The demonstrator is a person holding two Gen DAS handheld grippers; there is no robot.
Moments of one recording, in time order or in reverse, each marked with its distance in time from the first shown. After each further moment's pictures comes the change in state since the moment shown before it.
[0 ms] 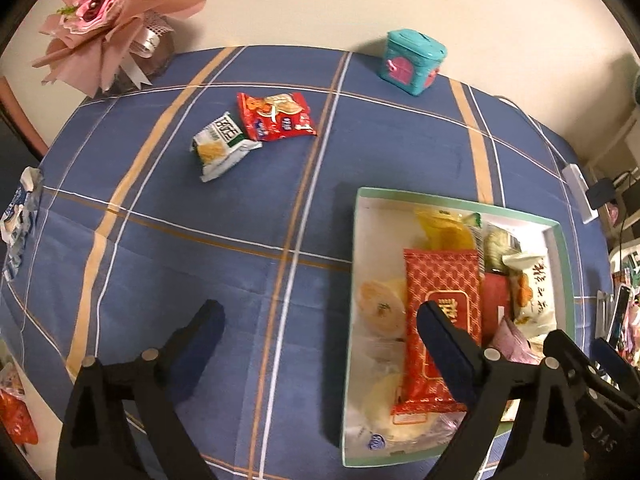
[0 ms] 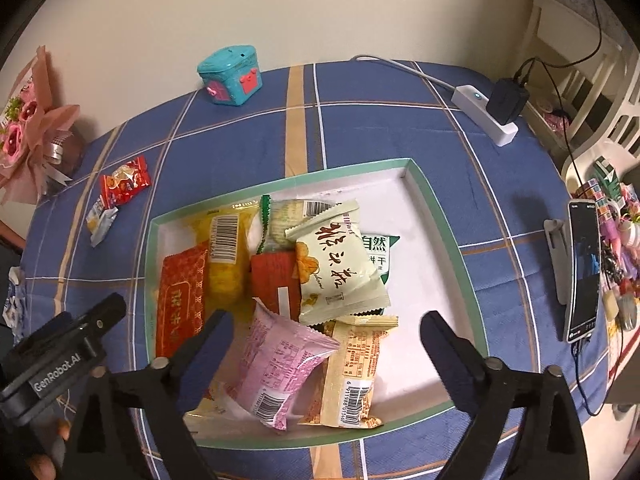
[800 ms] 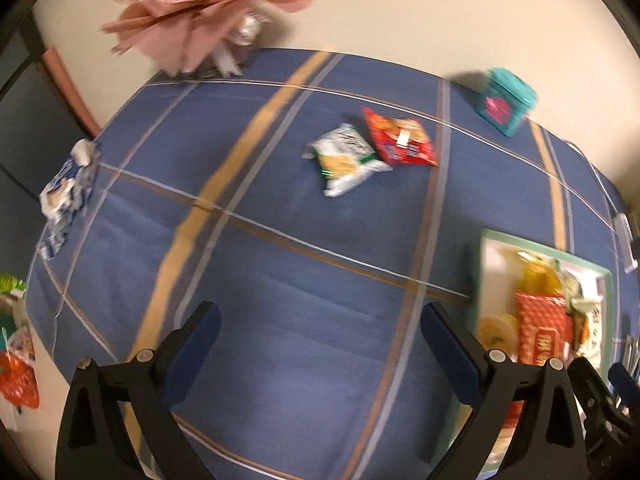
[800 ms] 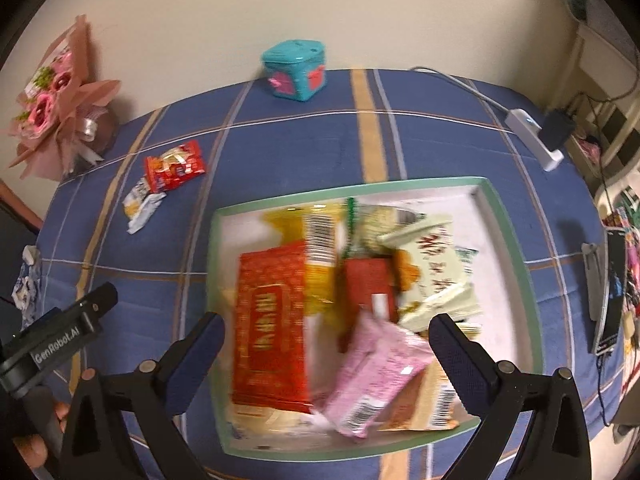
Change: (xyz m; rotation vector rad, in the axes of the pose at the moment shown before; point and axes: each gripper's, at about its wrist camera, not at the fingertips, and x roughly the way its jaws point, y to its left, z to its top) left arm -0.003 0.092 0.010 -0.140 -0.035 0.143; right arm 0.003 0.072 -0.002 -0.090 -0.015 0.067
